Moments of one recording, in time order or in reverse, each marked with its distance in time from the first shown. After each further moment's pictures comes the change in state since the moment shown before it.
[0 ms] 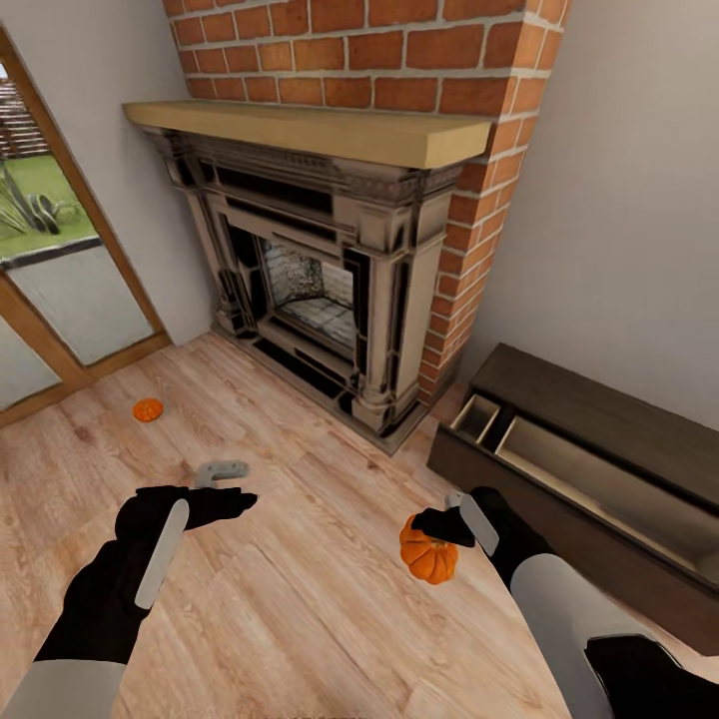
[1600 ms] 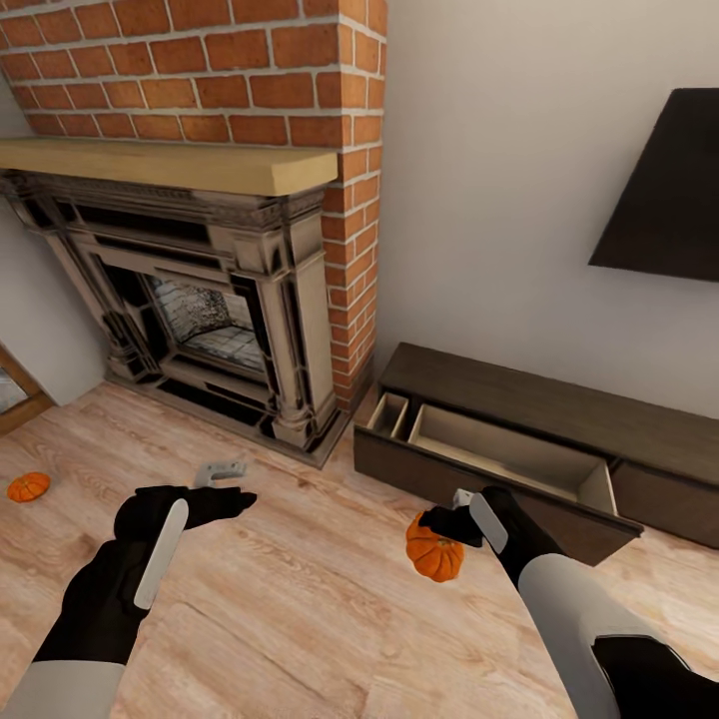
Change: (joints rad) left arm 0.001 0.002 0.000 -0.007 0.001 0.000 0.000; right arm 0.000 -0.019 -0.058 0.000 -0.001 0.000 0.002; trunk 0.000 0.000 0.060
